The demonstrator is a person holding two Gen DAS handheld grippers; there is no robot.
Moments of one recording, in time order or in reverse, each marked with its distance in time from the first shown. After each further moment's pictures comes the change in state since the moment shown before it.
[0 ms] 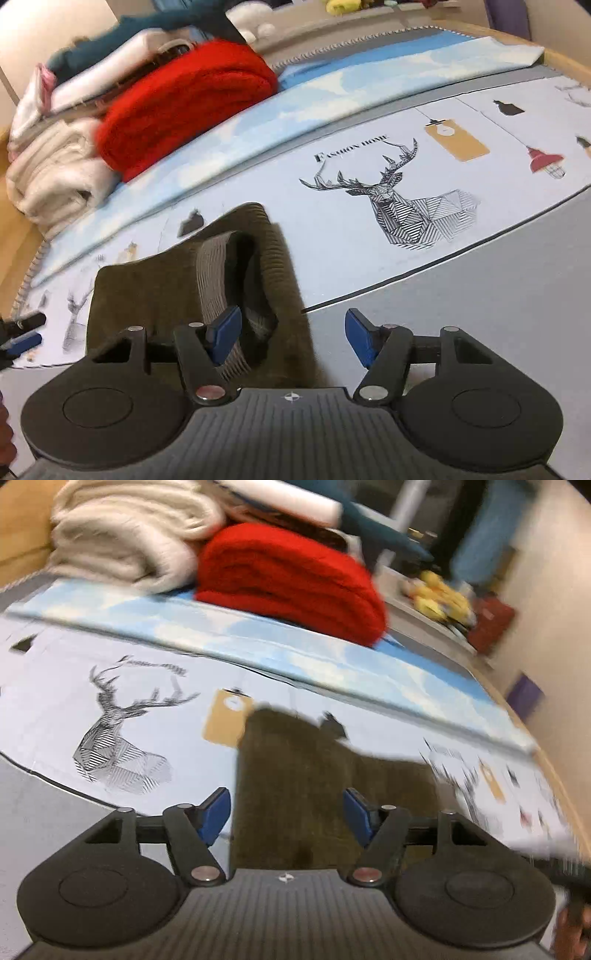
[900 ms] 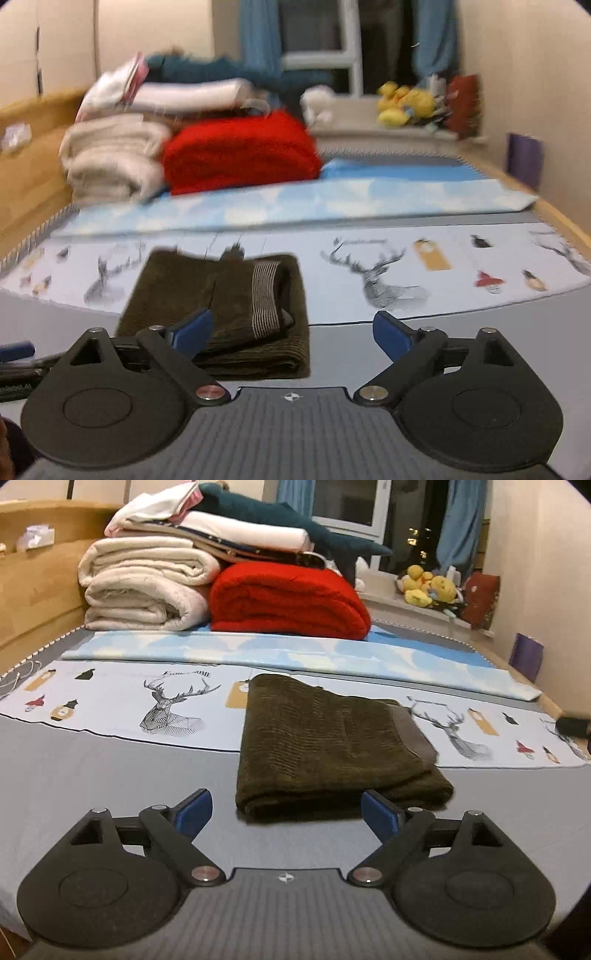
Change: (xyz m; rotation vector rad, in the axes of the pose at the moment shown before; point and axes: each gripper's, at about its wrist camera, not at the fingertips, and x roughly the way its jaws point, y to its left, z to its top) left arm -0.174 -0.085 -0.127 0.148 -0.088 0.143; right arm -0.190 0.062 -0.065 -0.314 -0.272 -0.093
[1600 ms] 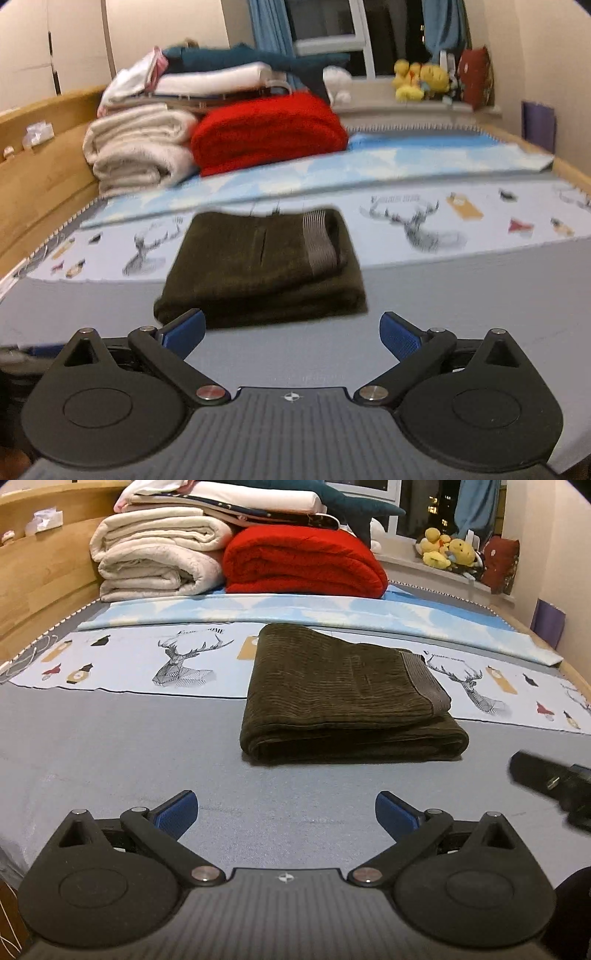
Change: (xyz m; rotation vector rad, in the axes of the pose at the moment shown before) left arm 0.012 -0.024 -0.031 0.015 0.120 0.093; right arm 0.005 0.035 -0.069 0.000 0.080 0.095
